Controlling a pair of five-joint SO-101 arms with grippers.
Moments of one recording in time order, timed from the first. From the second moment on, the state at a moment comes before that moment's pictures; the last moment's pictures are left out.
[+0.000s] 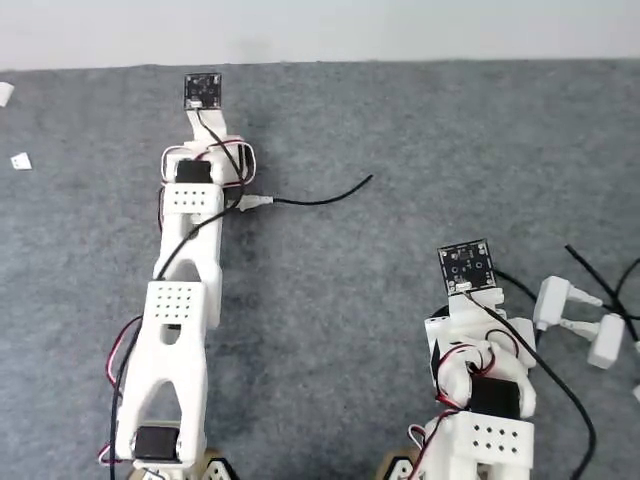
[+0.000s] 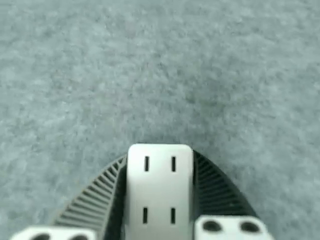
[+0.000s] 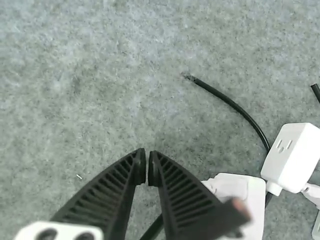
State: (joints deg) left arm -2.4 90.5 -89.5 60.1 8.3; right arm 6.3 -78.9 84.3 52.1 18.9
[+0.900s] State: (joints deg) left arm -4.0 66.1 -93.7 99.1 16.2; right arm 6.3 -78.9 84.3 52.1 18.9
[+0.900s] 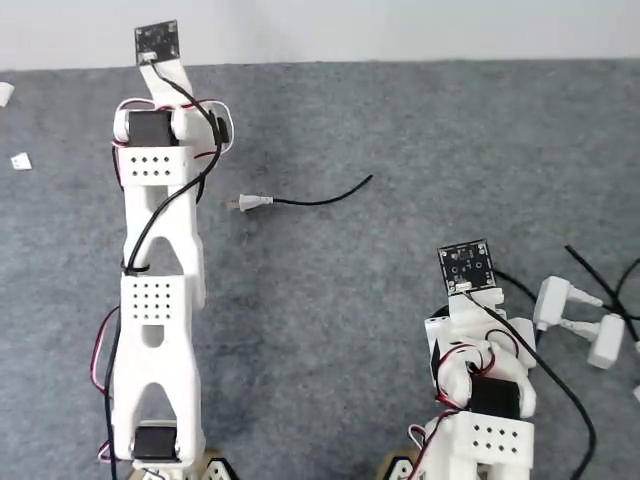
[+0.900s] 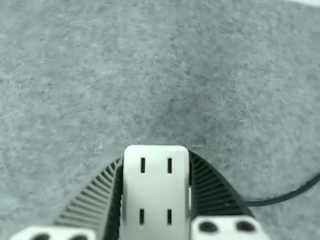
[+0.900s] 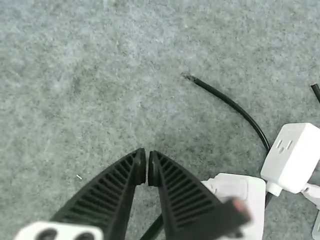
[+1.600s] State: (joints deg) left arm -4.6 26.3 -22.9 93.1 15.3; right arm 6.3 -78.9 84.3 52.1 18.9
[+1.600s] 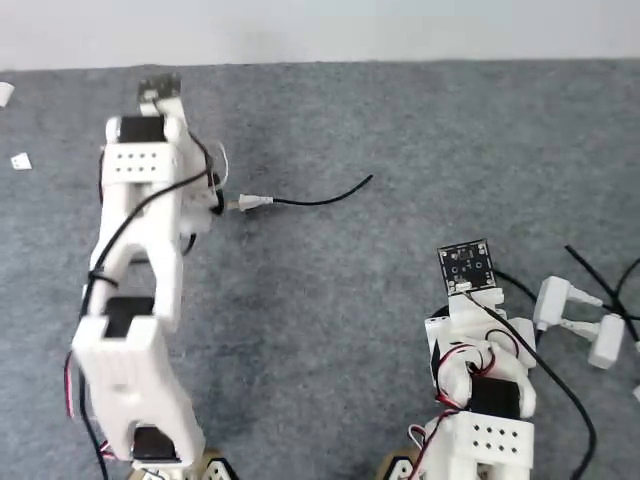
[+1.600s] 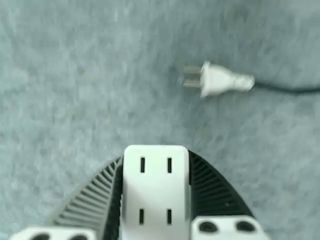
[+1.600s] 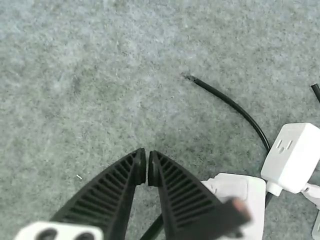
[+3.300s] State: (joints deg) left arm -10.5 -48.0 71.1 41.6 9.0; right arm -5.4 -44.8 58.8 55.3 3.1
